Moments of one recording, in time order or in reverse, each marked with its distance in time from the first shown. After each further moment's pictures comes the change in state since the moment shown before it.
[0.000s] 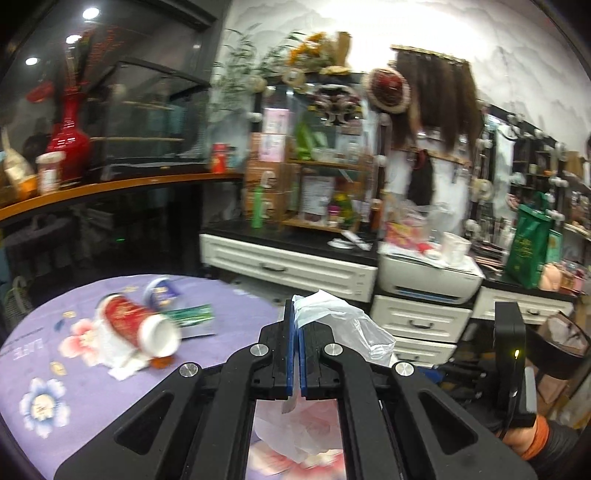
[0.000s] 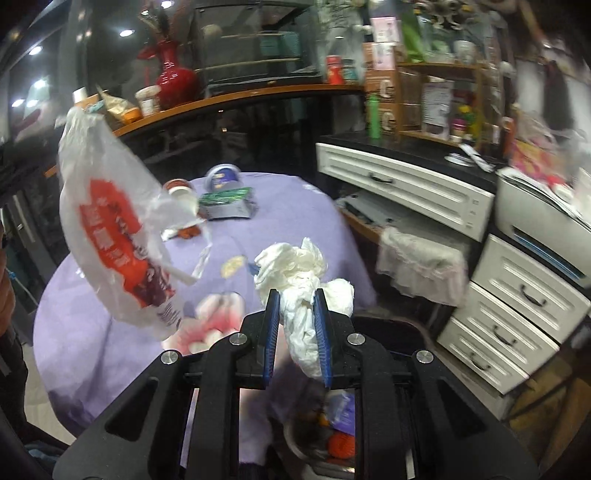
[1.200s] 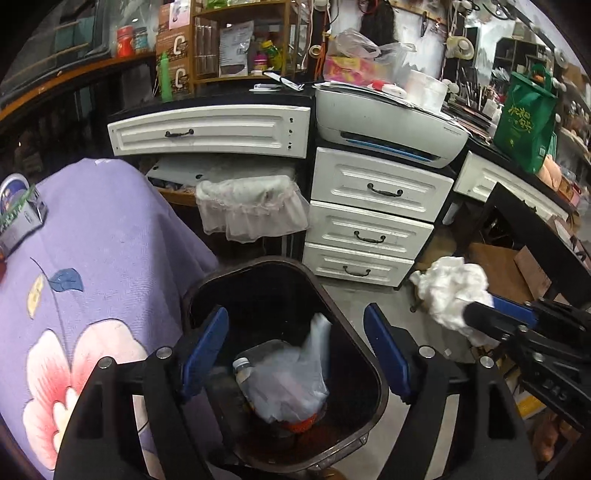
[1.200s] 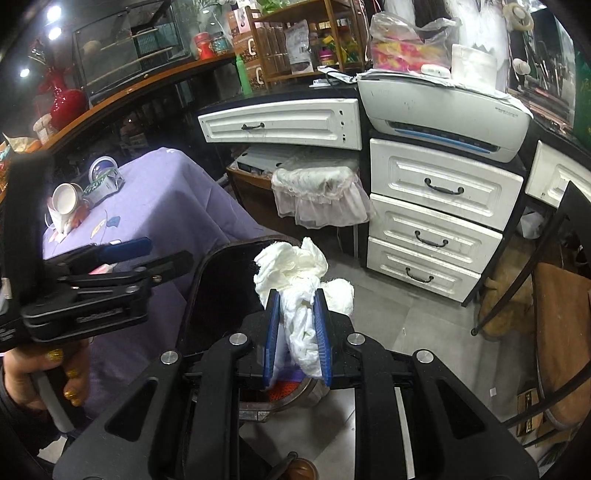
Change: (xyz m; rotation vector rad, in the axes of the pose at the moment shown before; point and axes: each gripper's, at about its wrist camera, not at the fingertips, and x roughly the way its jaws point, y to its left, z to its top) left arm 0.175 -0.123 -0.132 0.092 0.478 -0.109; right arm -0.024 -0.140 -0.106 0.292 0.109 -0.242
